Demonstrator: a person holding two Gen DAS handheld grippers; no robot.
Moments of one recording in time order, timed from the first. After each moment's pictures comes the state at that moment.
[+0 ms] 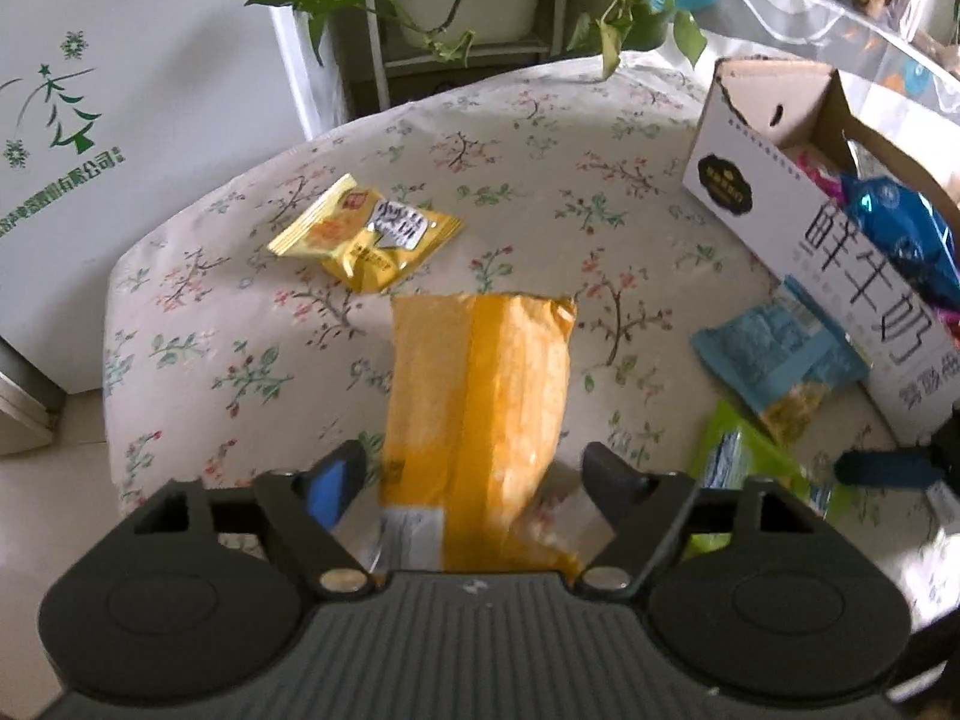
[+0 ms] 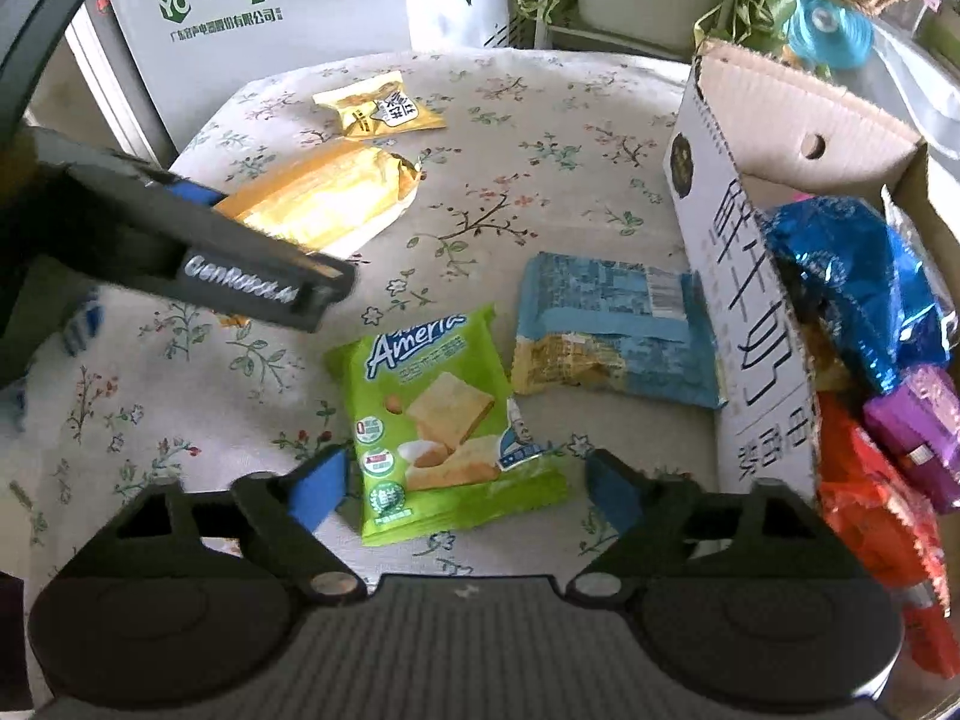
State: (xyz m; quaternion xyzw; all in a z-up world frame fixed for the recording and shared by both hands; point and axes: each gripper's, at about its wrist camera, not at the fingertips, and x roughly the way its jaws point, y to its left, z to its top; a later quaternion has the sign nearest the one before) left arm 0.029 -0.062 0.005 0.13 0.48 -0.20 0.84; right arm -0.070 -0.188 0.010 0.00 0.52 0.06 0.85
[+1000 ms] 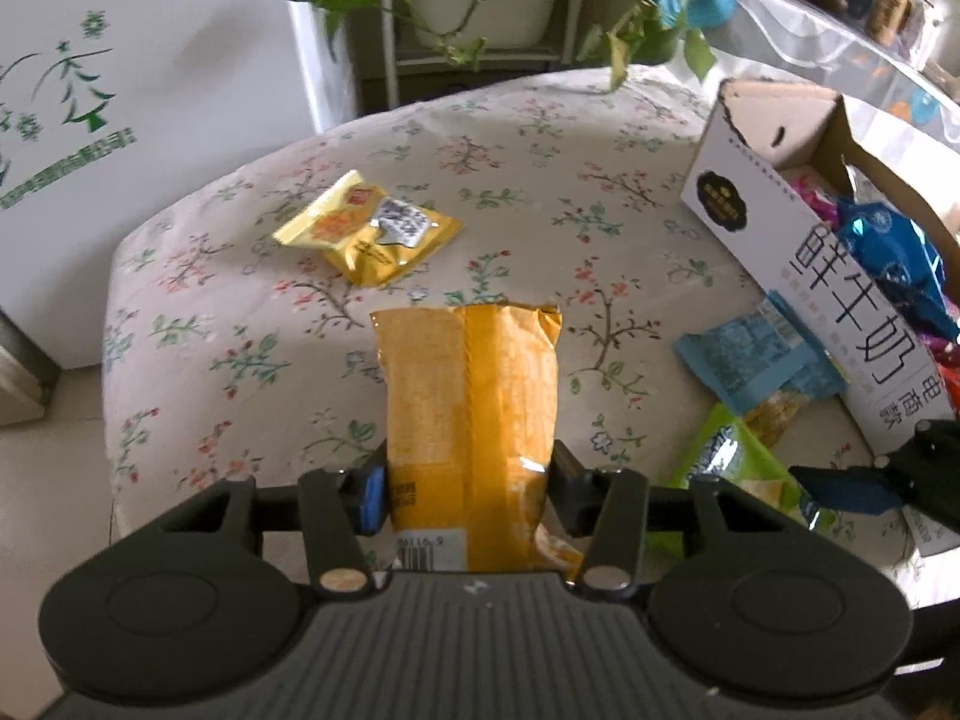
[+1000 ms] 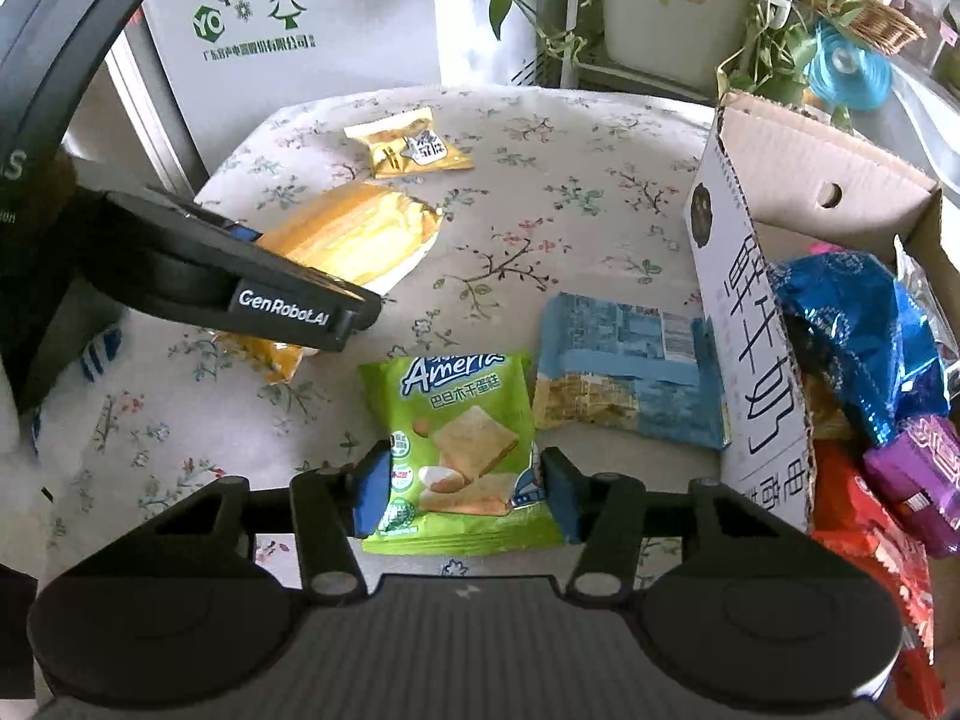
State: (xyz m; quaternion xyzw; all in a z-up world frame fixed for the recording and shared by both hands) left arm 0.021 -0.058 0.015 0.10 0.48 -0.19 0.85; right arm -0.064 -0.186 0.020 -0.01 0.49 0.09 0.86
